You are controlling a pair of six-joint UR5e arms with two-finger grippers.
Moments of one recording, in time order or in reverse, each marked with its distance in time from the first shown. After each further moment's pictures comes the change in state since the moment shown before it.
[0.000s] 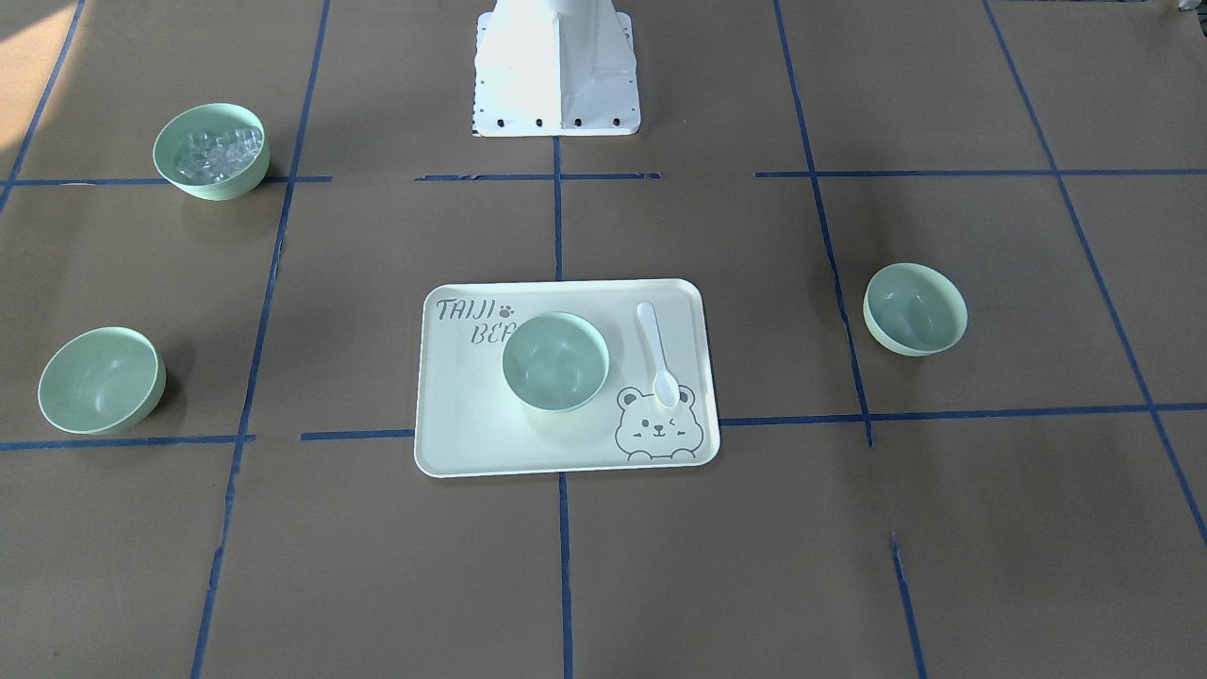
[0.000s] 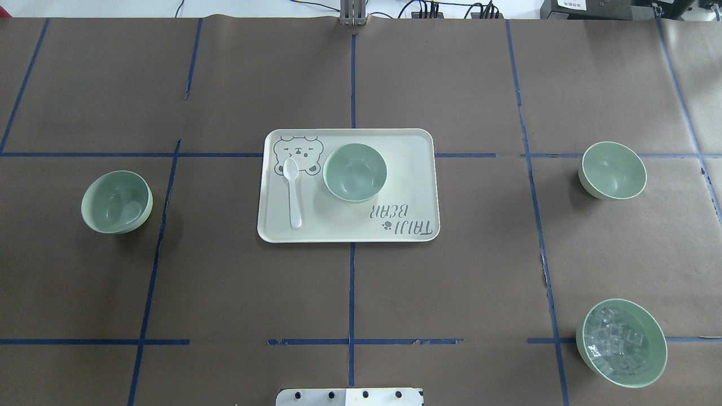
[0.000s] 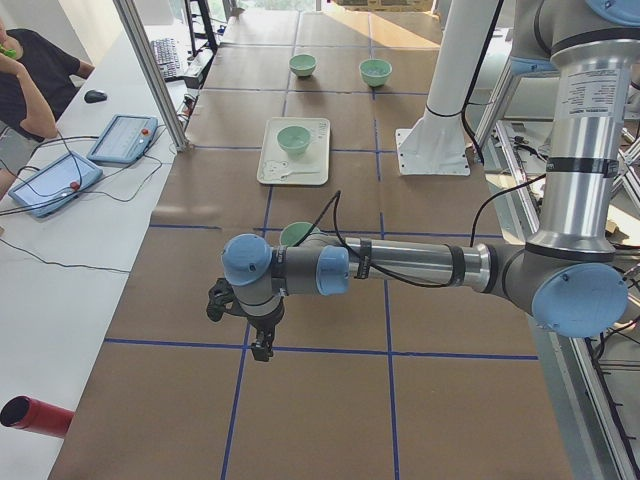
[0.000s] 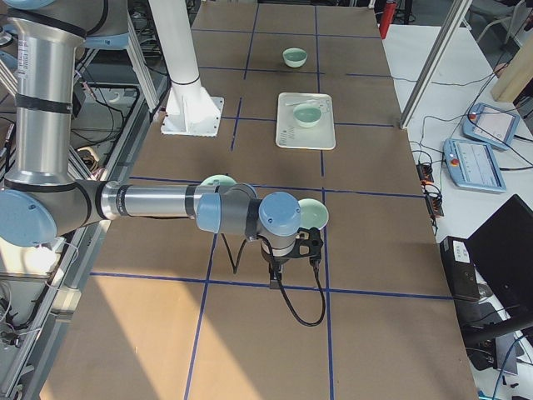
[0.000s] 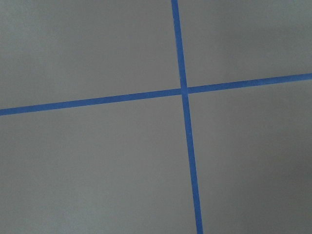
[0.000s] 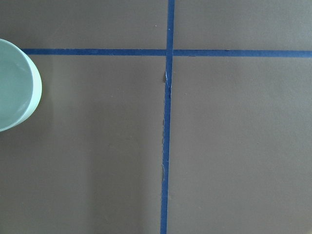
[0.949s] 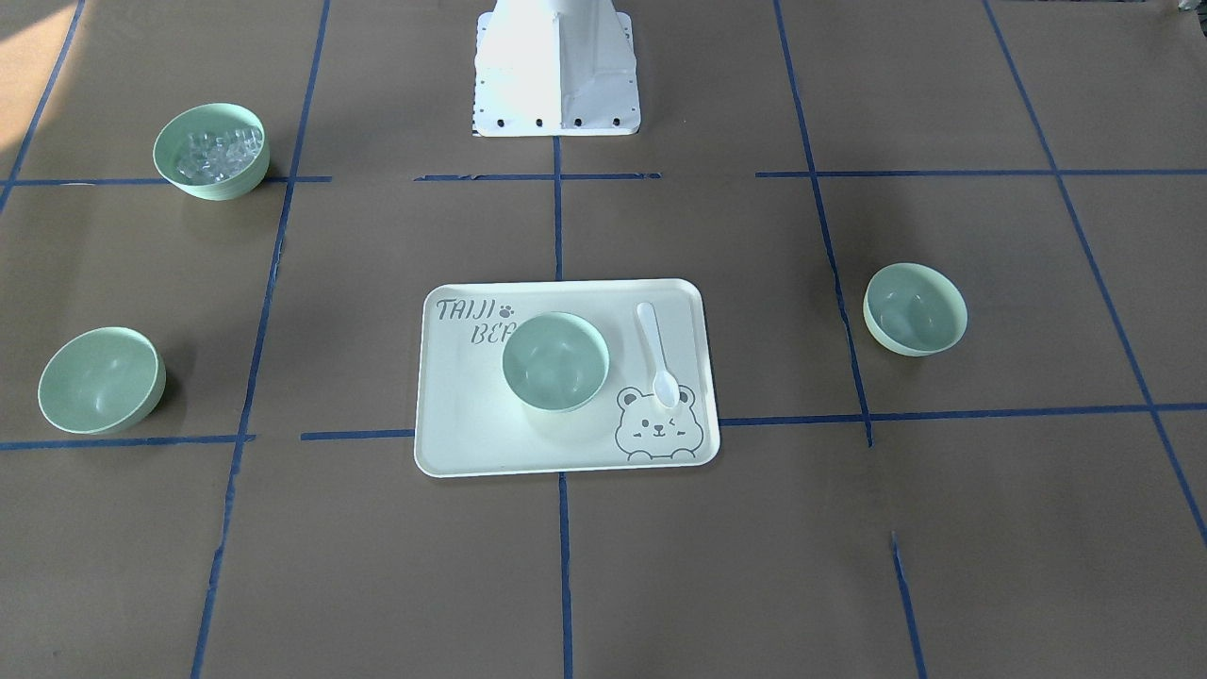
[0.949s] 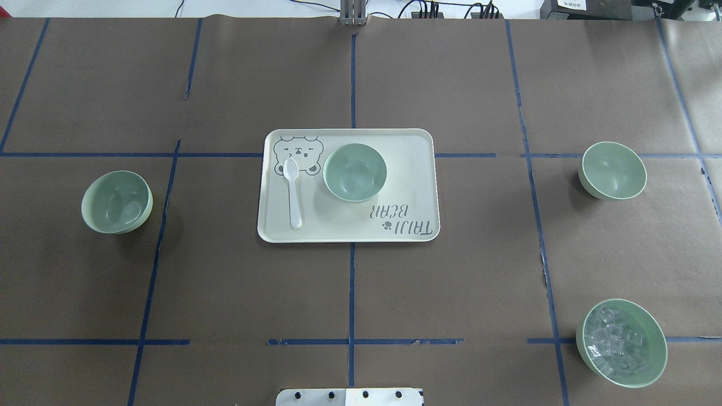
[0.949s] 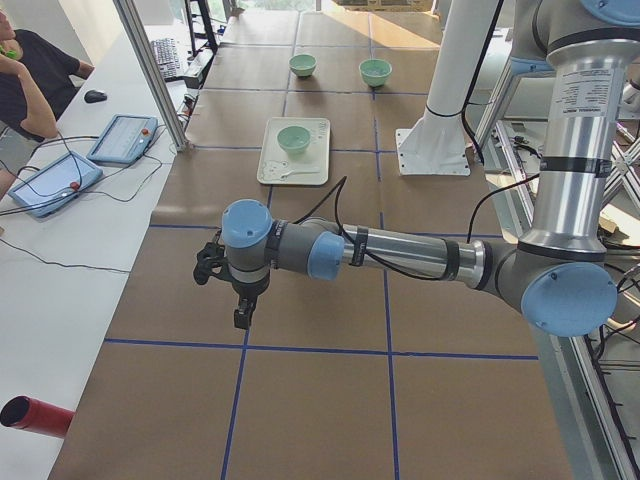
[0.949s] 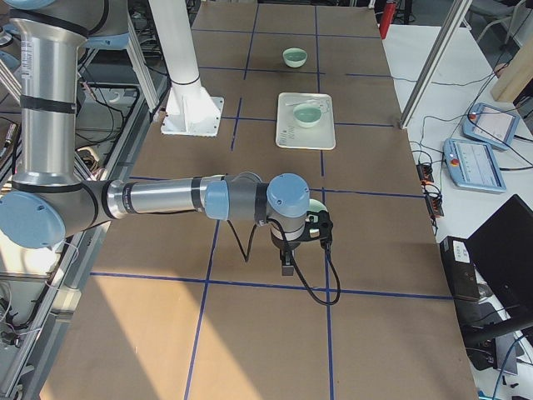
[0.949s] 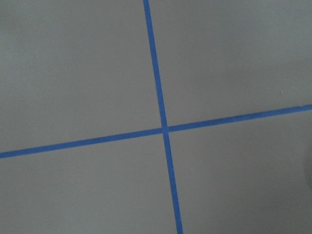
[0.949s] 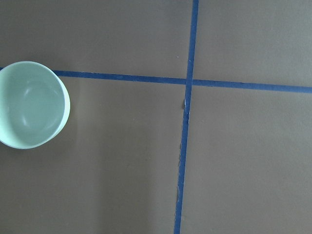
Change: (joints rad) left arm 0.048 -0.022 -0.058 -0.208 -0.008 -0.225; right arm -0.002 0.055 0.037 -0.001 0.006 0.007
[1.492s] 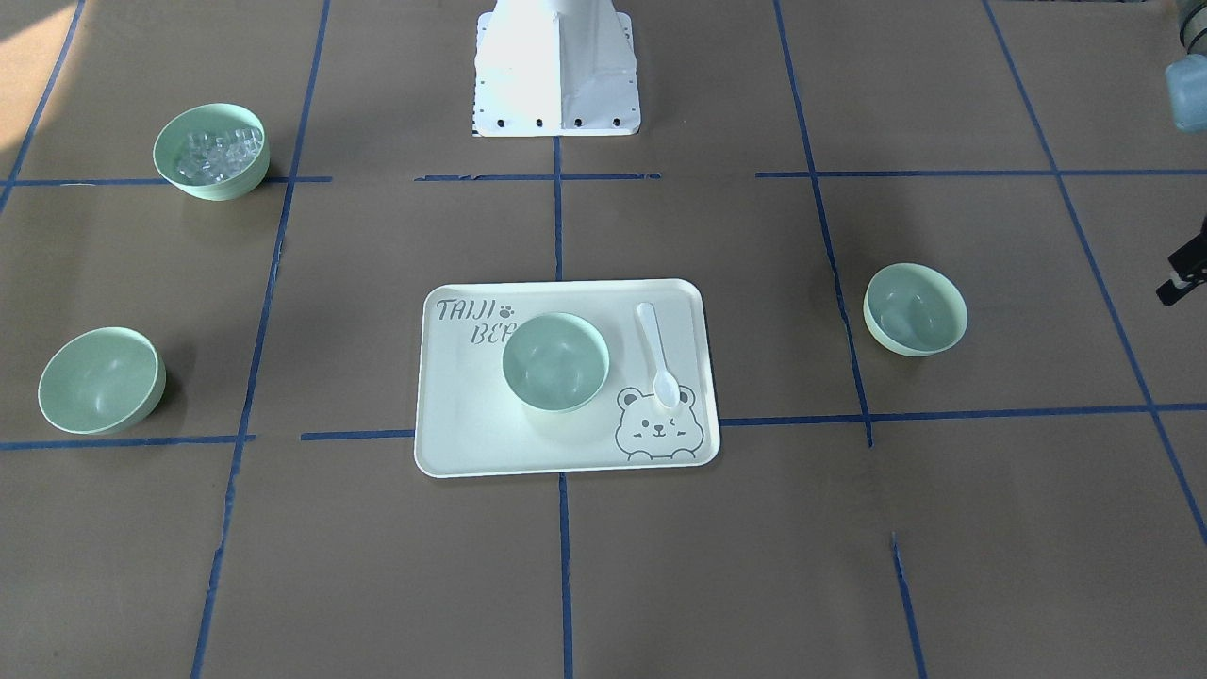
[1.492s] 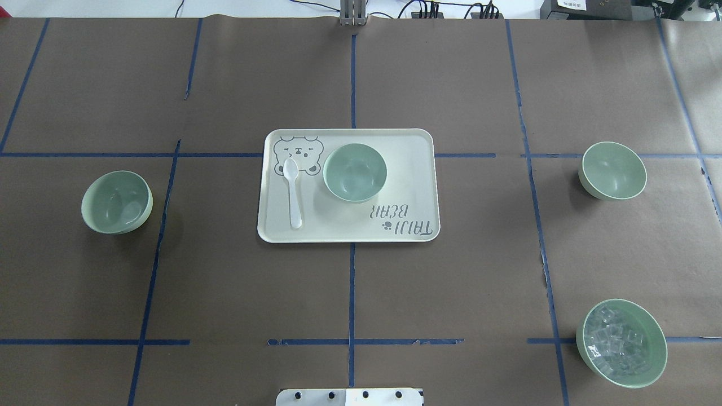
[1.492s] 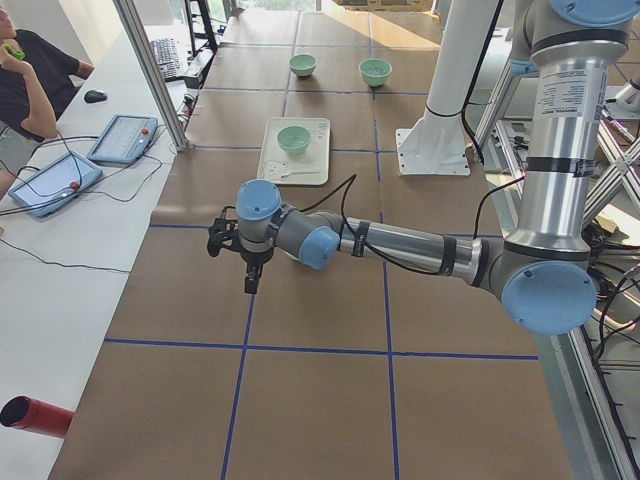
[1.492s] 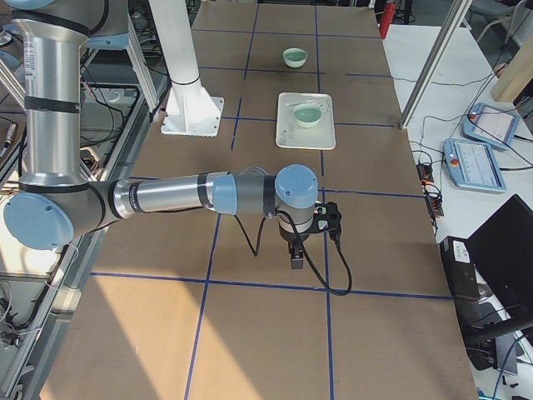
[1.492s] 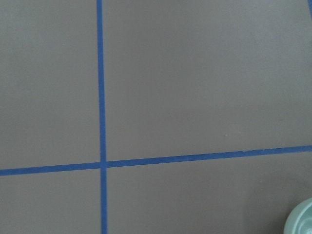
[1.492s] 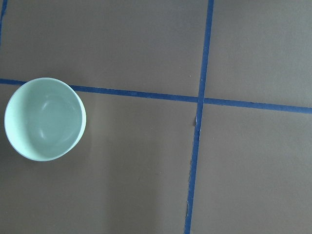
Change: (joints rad) left arm 0.201 0.013 -0.025 -0.267 0.007 -0.440; right arm 0.000 0.021 0.004 0.000 0.017 0.003
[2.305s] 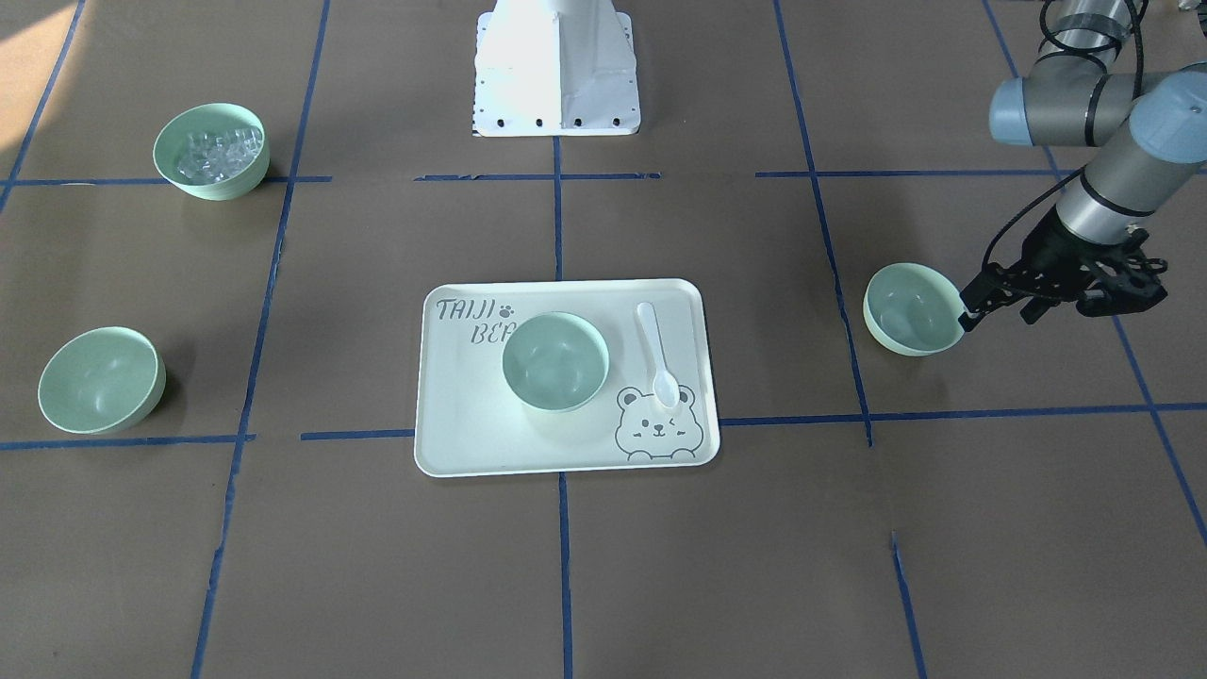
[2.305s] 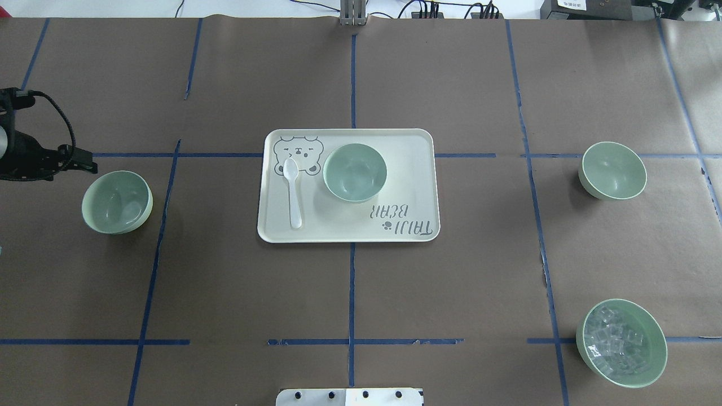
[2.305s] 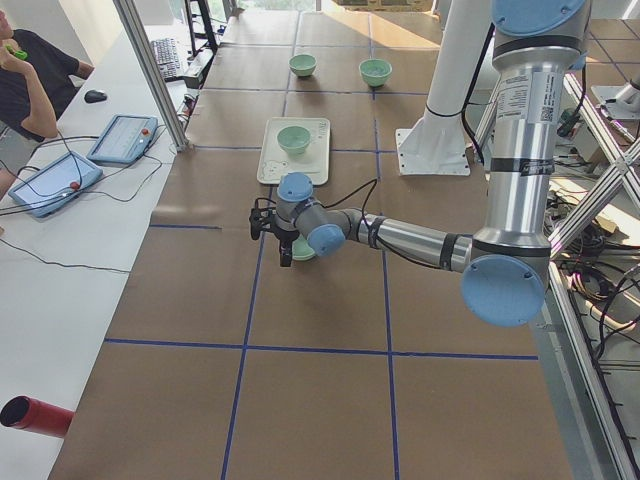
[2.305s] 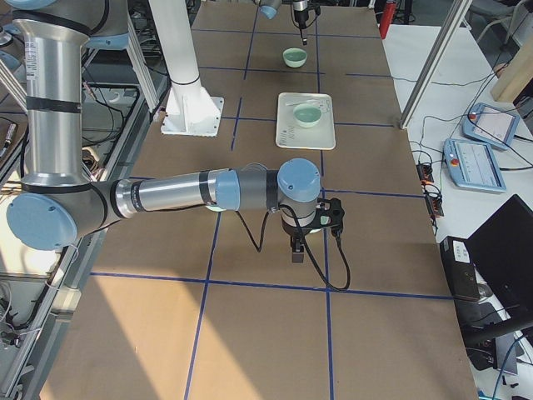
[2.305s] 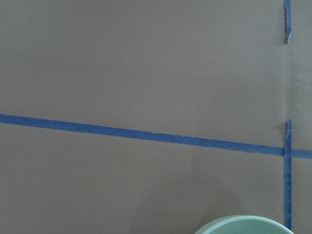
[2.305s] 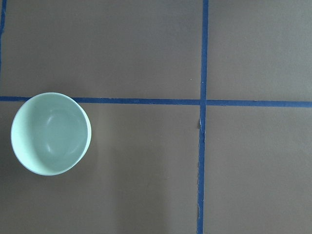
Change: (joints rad) left arm 0.381 0.012 -0.004 -0.222 0.268 -0.532; right arm -0.010 0.012 0.007 0.002 0.005 0.100
